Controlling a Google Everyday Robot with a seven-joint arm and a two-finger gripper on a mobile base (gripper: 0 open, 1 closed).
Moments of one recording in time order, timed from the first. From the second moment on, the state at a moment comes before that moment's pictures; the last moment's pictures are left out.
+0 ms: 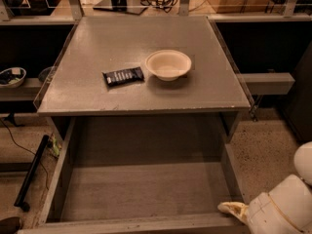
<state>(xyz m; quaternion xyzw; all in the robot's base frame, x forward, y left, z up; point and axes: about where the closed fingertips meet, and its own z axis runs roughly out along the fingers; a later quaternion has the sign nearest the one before) 0.236 -0.167 0.687 -0.60 0.72 0.35 0.08</state>
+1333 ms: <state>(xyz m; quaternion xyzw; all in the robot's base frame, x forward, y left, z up) 0.222 -0.173 0.690 -0.60 0.71 0.36 0.08</state>
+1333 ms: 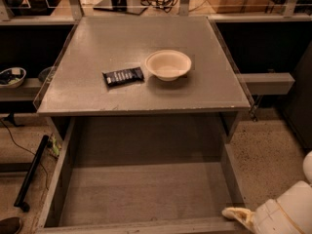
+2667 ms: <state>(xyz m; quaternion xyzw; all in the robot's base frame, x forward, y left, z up) 0.204 -0.183 0.695 -0.59 0.71 0.38 0.08</state>
